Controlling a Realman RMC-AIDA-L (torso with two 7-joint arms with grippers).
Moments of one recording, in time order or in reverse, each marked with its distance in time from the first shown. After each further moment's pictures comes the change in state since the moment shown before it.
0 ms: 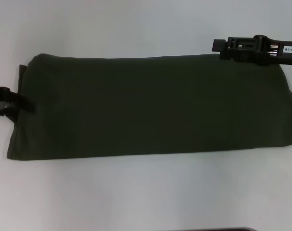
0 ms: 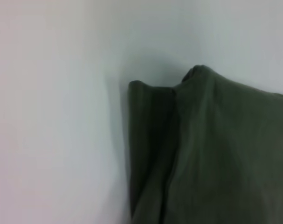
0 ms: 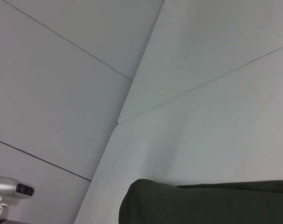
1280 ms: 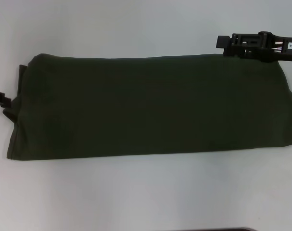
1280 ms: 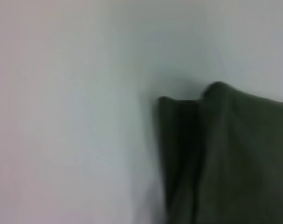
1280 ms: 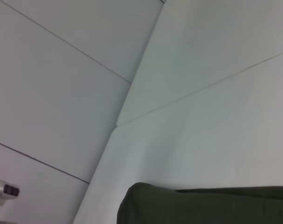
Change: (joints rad) left arm 0.016 0.004 -0.070 0.128 0.091 0.072 0.003; right arm 0.003 -0.014 0.004 -0.002 0.002 -0.005 0.002
